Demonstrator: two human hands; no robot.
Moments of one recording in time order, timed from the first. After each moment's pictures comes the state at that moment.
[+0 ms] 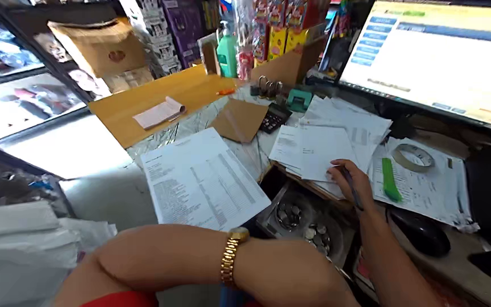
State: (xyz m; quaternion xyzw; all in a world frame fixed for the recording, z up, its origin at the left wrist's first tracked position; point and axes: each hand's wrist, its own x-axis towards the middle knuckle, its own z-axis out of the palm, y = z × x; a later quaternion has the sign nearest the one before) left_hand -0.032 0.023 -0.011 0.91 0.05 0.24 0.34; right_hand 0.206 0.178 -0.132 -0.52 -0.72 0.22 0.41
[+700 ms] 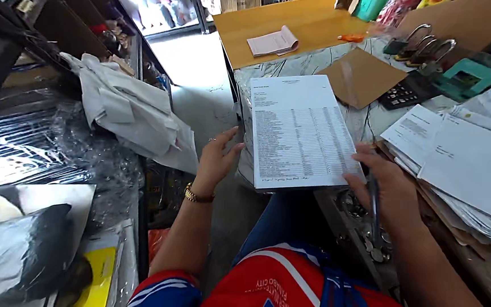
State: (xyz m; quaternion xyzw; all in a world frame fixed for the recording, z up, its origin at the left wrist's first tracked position) left_hand -0.220 -0.085 -0.116 0.42 0.78 0.45 0.12; right_hand 0.070 0.105 -0.108 -0.20 -0.91 0.16 0.34
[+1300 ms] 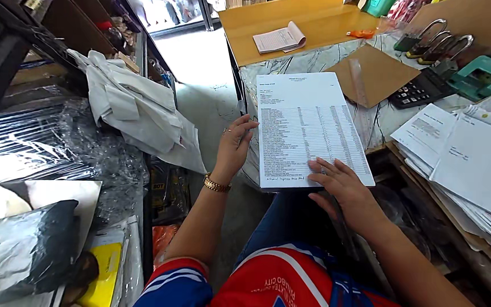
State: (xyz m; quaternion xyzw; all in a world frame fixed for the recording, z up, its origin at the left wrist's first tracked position) left_hand -0.220 -0.054 -0.131 0.46 0.72 0.52 0.06; right_hand 0.038 0.079 -0.128 -0.05 -0.95 0.16 0.27
